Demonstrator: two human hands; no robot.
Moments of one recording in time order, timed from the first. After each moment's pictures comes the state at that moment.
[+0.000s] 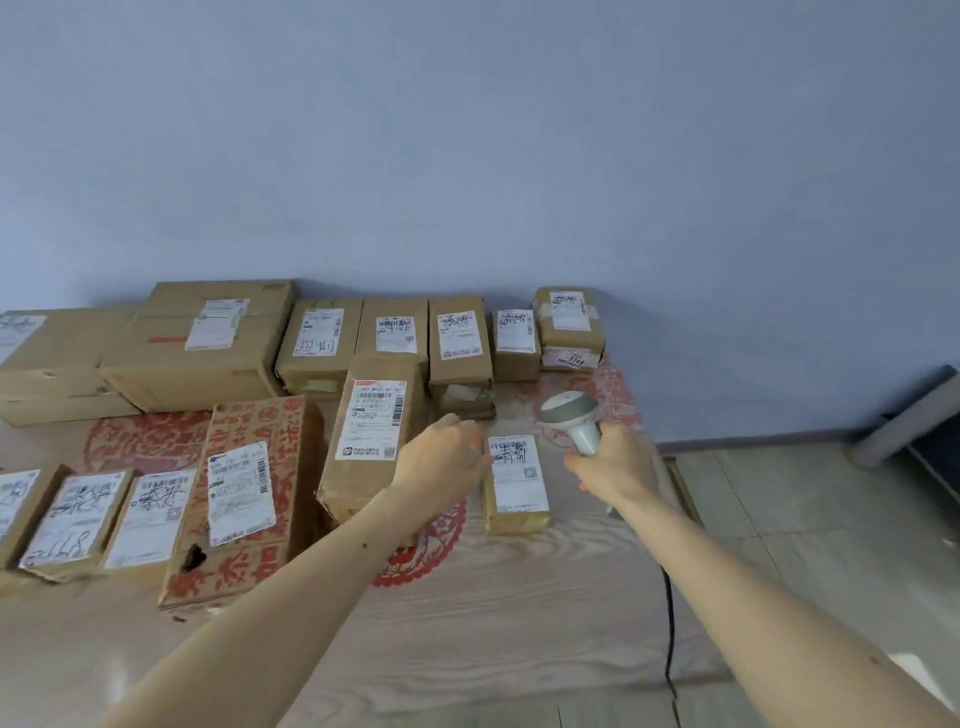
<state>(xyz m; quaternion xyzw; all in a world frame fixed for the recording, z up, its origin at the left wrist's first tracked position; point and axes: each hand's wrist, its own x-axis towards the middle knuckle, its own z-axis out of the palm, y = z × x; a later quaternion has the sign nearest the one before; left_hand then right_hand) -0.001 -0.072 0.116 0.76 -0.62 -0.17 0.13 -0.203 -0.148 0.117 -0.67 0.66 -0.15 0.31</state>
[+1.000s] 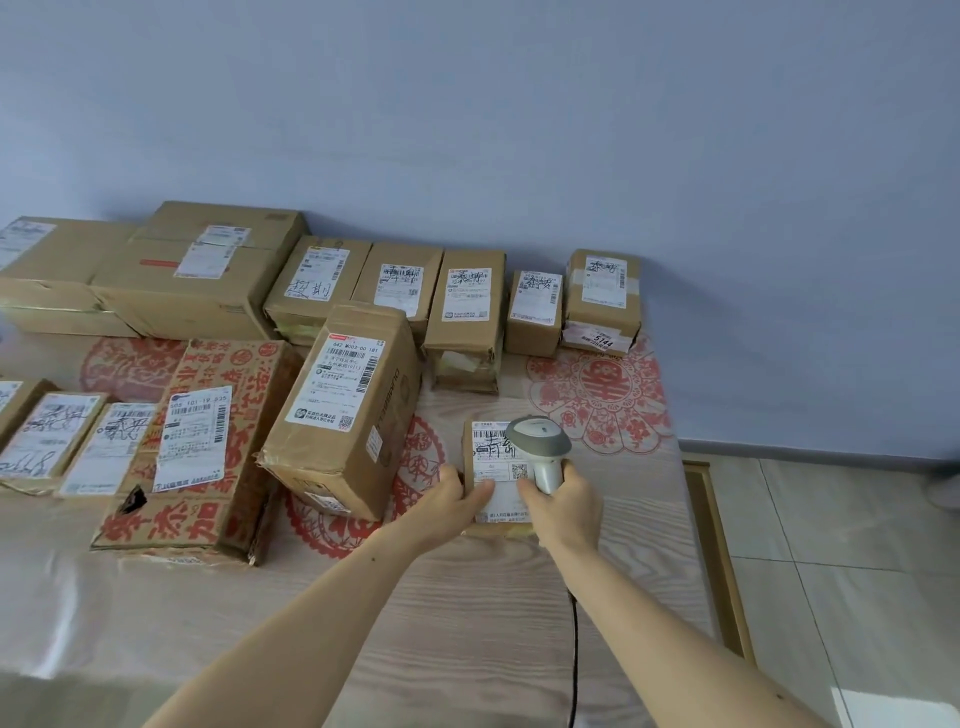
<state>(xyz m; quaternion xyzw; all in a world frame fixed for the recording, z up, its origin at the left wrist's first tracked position) -0.046 -0.093 -0.019 0.75 -0.37 -0.49 0.24 -0.196 -0.158 -0.001 -0.63 0.63 -0.20 0.40</state>
